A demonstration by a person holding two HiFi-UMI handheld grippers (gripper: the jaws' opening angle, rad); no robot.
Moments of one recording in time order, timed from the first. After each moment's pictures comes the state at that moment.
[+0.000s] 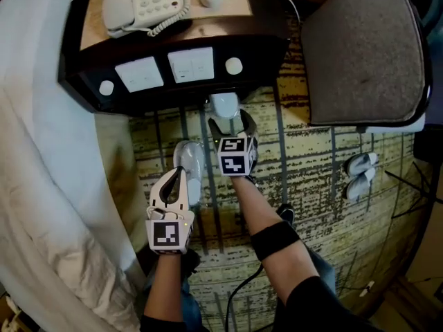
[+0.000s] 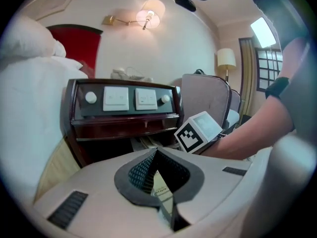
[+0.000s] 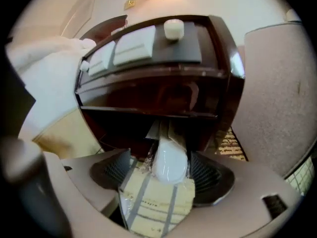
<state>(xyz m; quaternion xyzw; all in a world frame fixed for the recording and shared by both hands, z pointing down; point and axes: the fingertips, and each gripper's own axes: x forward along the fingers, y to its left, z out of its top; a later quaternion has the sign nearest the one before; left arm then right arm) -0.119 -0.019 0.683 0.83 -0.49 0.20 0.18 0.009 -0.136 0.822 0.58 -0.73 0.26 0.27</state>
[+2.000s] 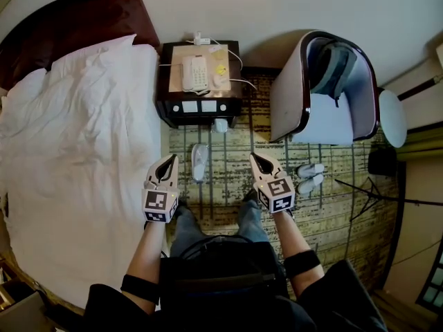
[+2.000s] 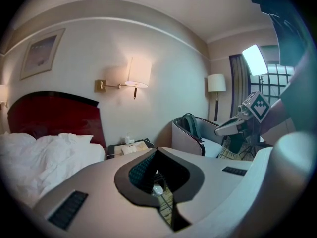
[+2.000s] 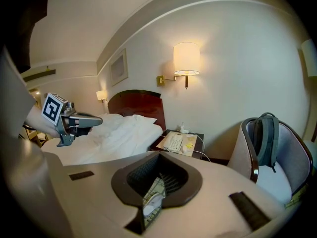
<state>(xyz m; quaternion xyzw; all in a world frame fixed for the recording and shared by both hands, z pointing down) -0.148 0.098 0.109 0.85 -0.48 0.20 0.09 0.087 0.099 0.150 0.47 -0.84 0.19 0.18</state>
